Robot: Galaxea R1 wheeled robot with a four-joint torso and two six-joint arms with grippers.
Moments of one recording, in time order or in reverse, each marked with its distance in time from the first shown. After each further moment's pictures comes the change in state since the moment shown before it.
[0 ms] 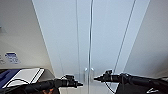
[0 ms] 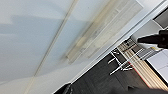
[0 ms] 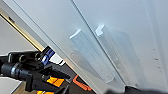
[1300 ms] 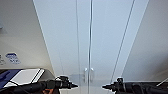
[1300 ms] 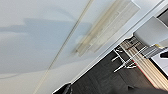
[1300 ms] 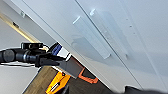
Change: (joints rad) left arm 0.001 -0.125 0.093 0.006 0.021 0.004; right arm -0.100 -0.251 0.265 0.047 0.047 -0.019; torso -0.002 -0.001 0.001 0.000
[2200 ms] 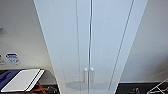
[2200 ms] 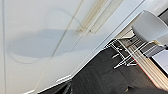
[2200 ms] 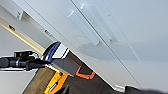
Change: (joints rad) left arm 0.149 -0.257 0.242 0.034 -0.108 0.070; right arm -0.136 -0.277 0.217 -0.044 0.092 -0.016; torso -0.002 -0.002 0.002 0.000
